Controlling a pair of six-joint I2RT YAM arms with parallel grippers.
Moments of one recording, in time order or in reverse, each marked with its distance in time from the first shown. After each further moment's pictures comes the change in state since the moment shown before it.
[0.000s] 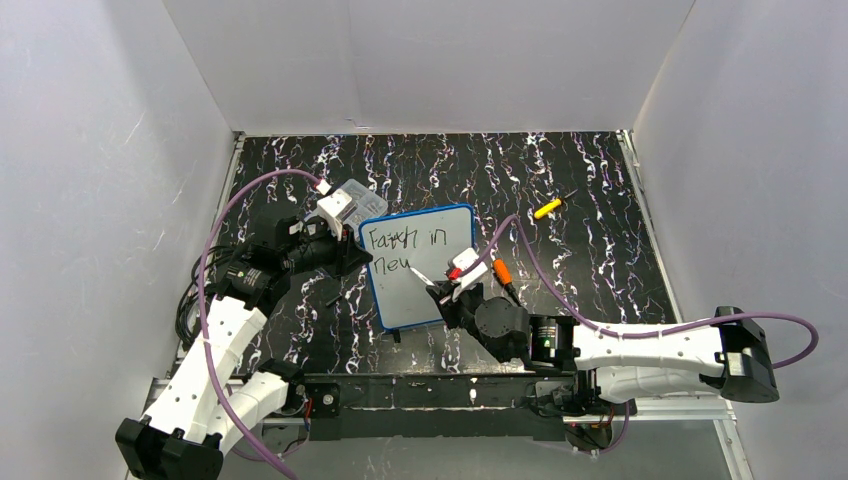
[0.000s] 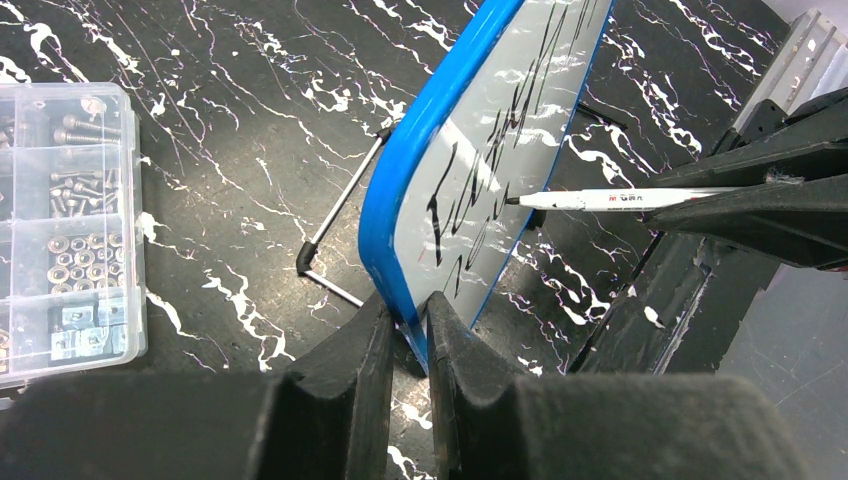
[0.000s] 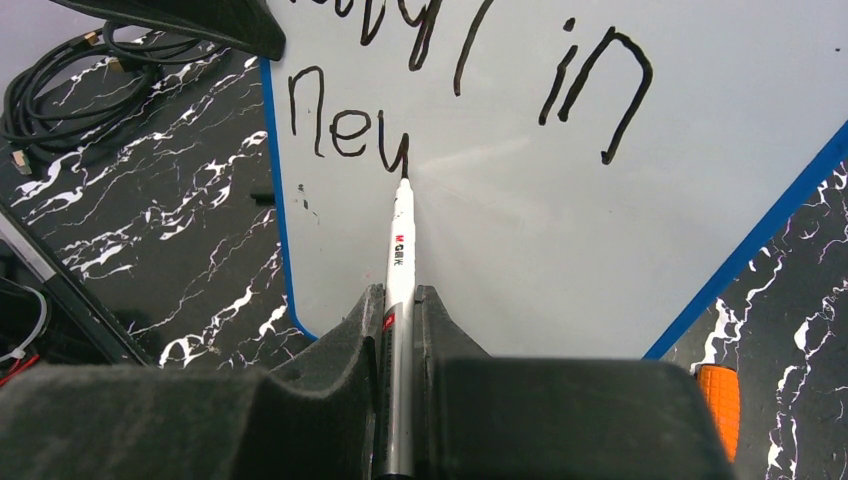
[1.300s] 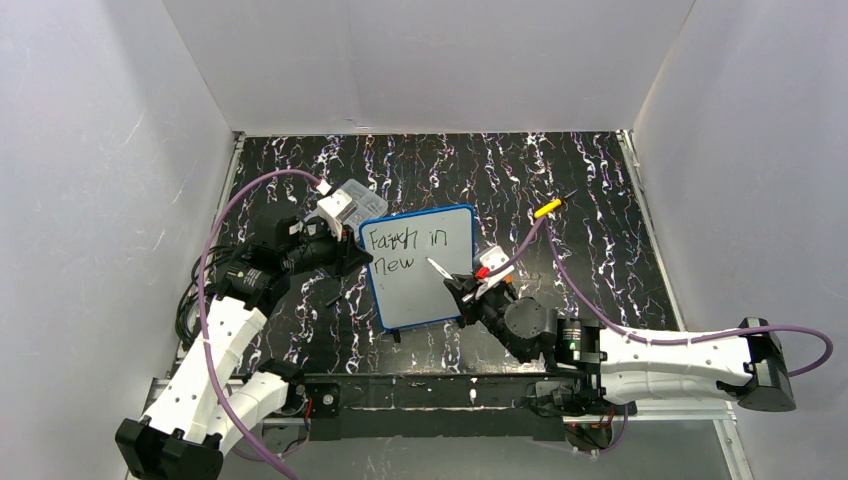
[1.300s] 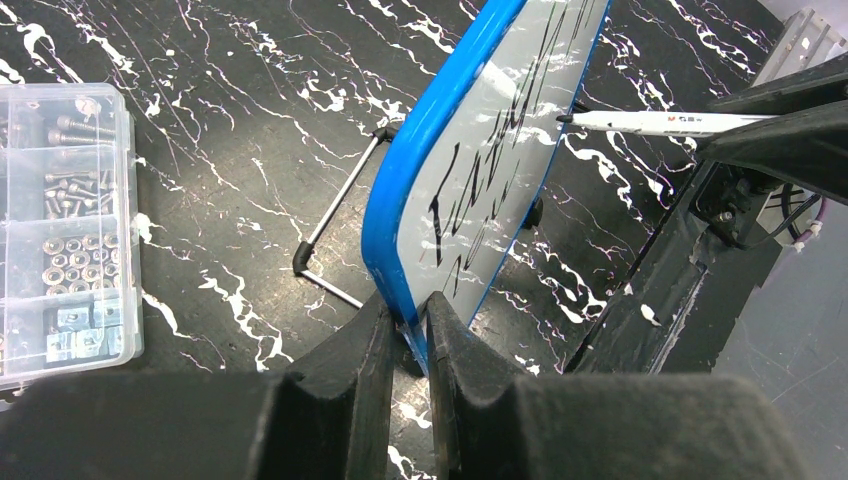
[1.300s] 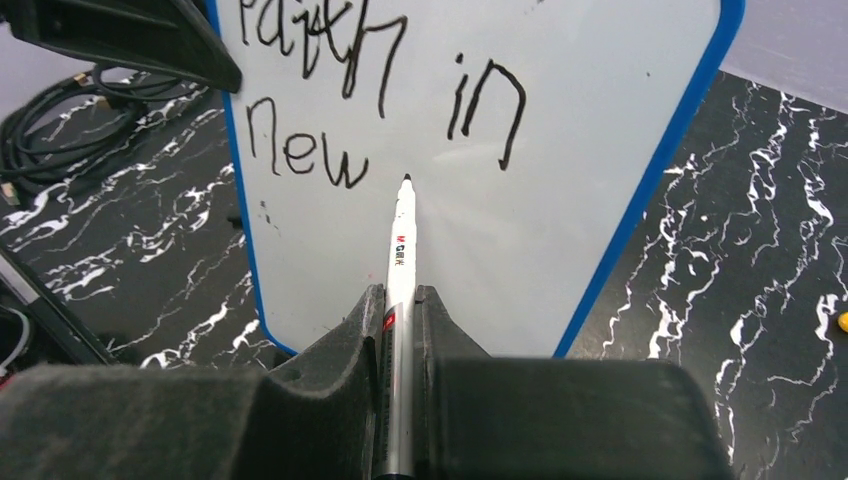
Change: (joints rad) left arm 0.000 0.000 0.000 -0.001 0.001 0.000; right arm -0.001 -0.164 -0.053 -0.012 0.026 -0.058
